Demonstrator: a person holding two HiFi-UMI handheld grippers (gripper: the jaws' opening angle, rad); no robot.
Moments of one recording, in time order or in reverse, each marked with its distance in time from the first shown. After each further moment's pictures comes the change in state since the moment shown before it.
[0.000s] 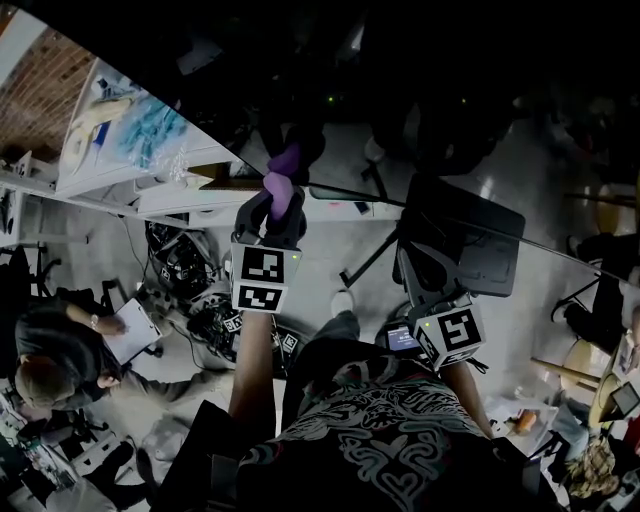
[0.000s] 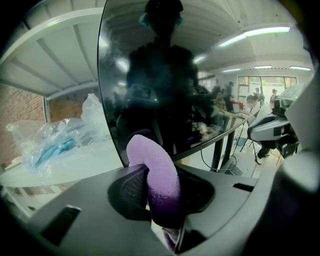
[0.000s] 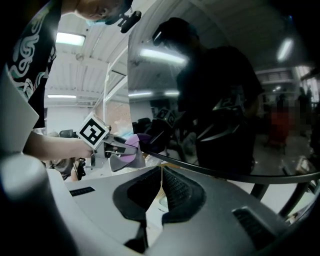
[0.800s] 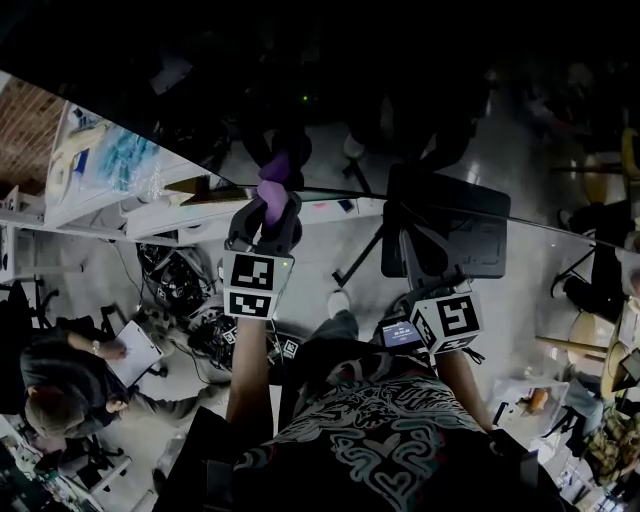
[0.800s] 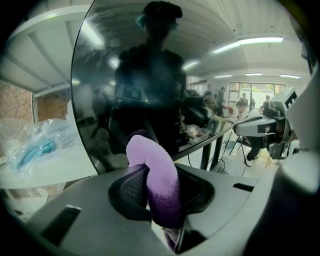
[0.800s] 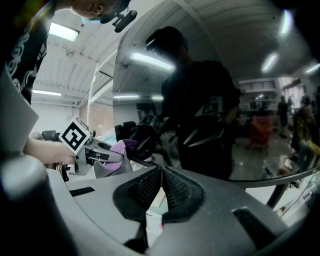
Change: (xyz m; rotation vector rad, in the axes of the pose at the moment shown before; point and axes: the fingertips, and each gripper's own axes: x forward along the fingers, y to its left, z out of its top) left arm 0.012 -0.038 0.011 0.005 -0.028 -0.120; right arm -0.019 -0.045 0.007 0.048 -0.049 -0.187
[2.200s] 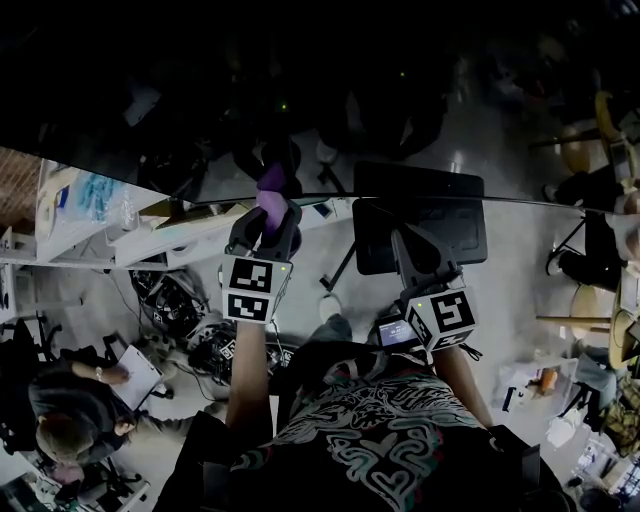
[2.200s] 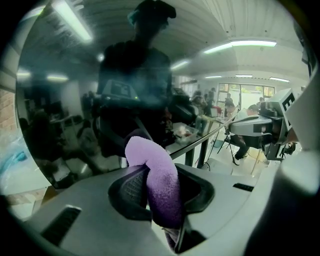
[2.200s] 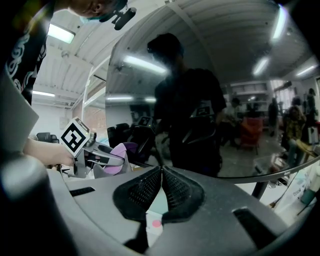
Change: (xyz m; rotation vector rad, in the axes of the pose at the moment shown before) left arm 0.022 -0.086 0.028 0.034 0.014 -0.123; right arm -0.059 -0.052 0.002 0.029 -0.022 -0.073
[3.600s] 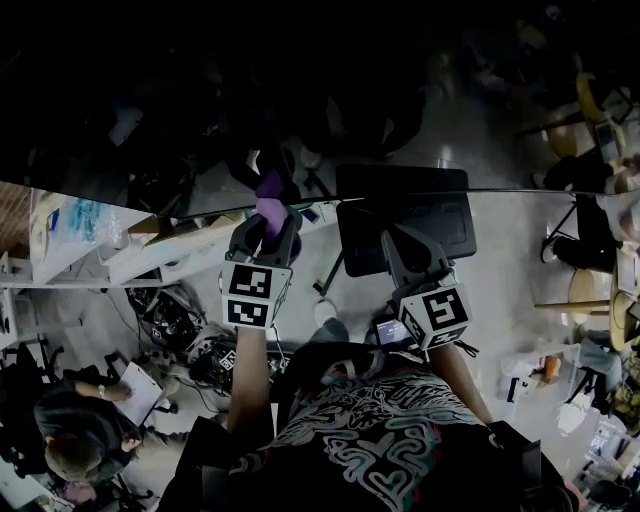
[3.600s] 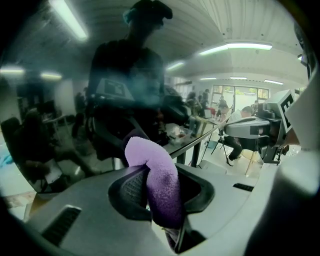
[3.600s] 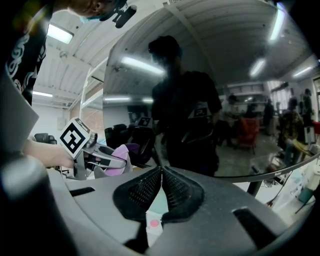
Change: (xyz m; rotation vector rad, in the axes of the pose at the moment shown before) left arm 0.019 -0.041 0.017 0.012 -0.006 -0.067; right arm -0.018 -0.026 -0.001 0.009 -0.013 -0.032
